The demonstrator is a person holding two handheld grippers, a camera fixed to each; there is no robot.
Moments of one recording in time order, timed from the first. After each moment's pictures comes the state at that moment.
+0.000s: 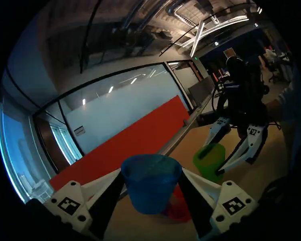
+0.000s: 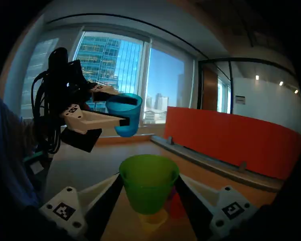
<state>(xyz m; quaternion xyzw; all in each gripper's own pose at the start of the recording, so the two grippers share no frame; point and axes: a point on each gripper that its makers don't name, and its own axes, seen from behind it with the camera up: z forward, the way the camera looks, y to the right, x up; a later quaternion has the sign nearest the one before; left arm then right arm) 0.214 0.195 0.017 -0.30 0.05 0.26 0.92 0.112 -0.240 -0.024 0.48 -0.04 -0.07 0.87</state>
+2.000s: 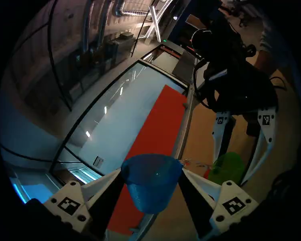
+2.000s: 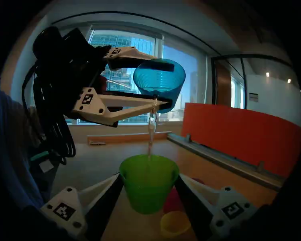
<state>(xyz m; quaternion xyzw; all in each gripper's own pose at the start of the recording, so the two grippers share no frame) 0.243 0.214 0.017 -0.26 0.12 0.48 0.83 0.089 -0.294 -0.044 0.53 -0.05 -0.07 0.84</state>
